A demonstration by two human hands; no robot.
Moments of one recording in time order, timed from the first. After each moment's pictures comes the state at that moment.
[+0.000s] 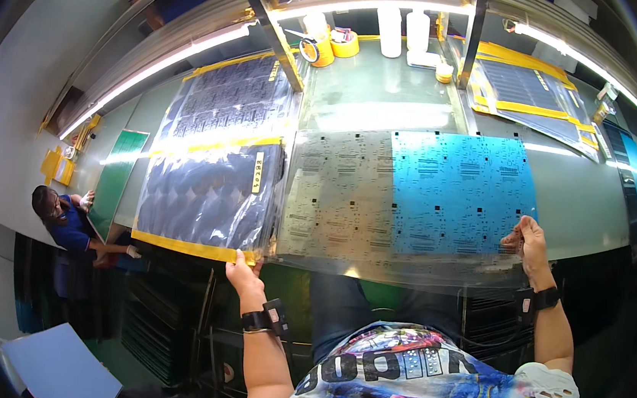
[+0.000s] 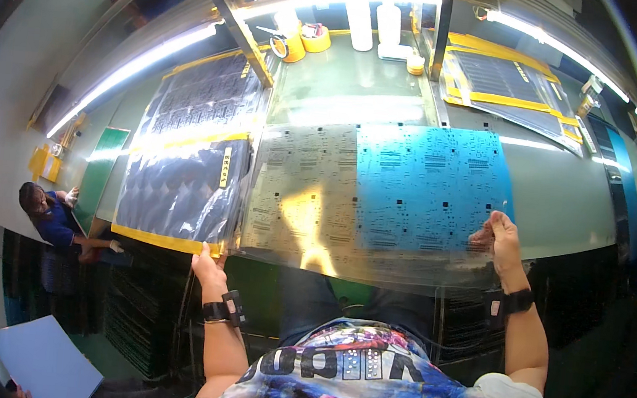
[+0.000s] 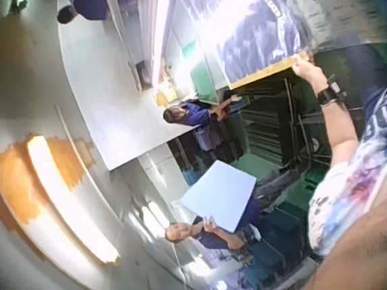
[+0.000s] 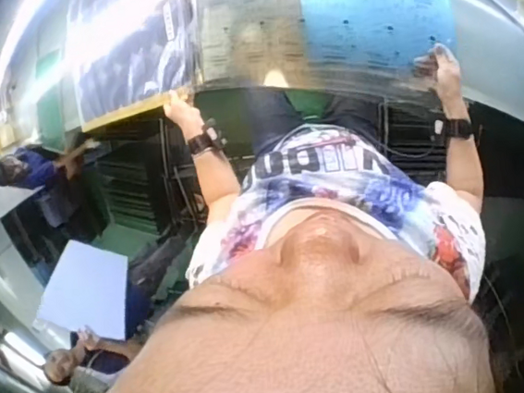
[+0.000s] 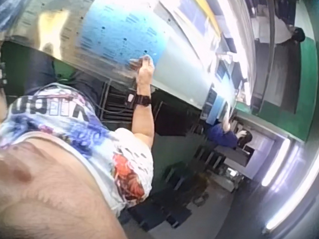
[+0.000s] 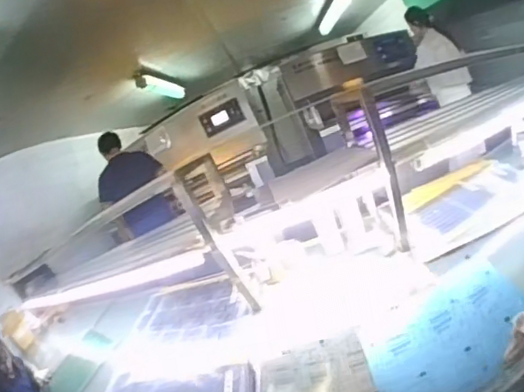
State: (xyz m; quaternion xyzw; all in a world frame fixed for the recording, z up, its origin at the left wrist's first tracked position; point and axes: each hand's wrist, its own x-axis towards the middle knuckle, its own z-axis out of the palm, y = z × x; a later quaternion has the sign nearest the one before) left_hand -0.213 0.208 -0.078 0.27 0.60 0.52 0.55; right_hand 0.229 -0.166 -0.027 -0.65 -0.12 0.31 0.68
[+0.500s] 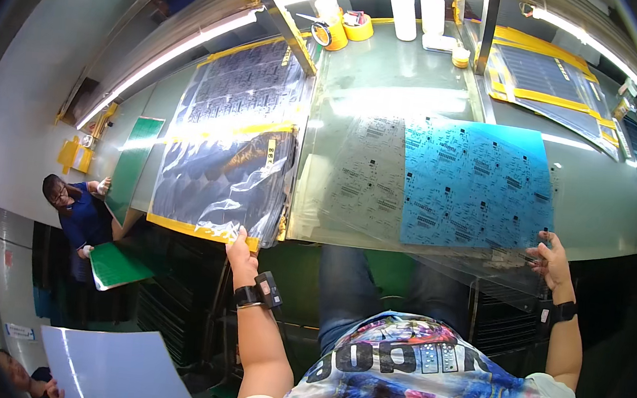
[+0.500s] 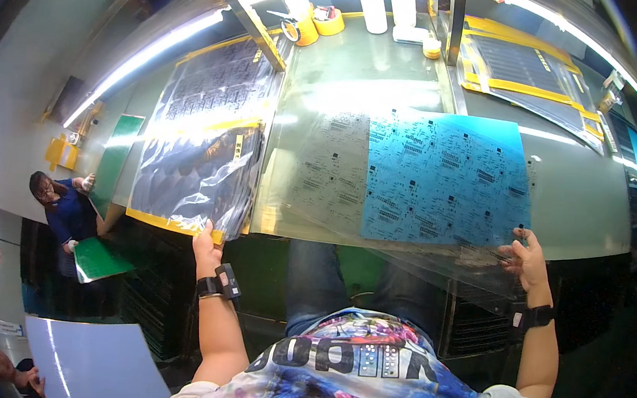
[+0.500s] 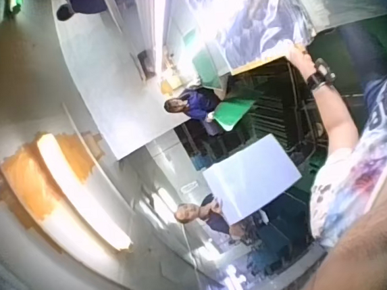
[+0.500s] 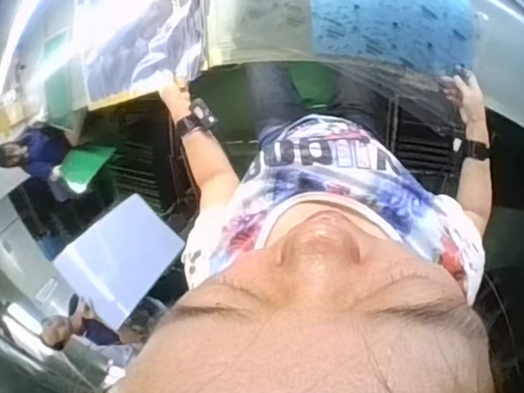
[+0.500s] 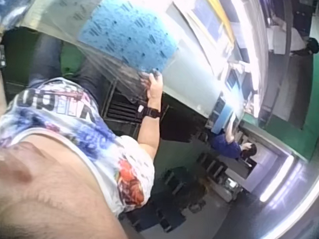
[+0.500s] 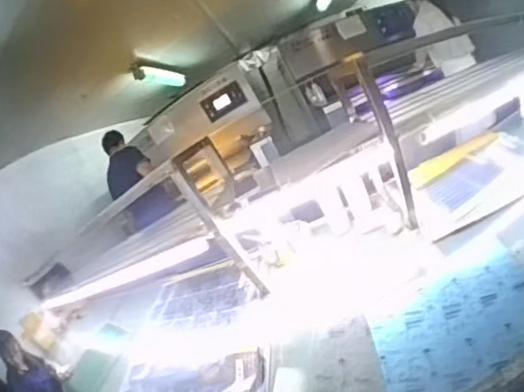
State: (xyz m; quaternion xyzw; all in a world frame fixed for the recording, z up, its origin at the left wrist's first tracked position) left_hand -0.238 0.244 -0.081 0.27 0.58 0.51 0.58; right_hand 0.234 -0.216 -0.016 -0.75 -0.03 0.38 0.55
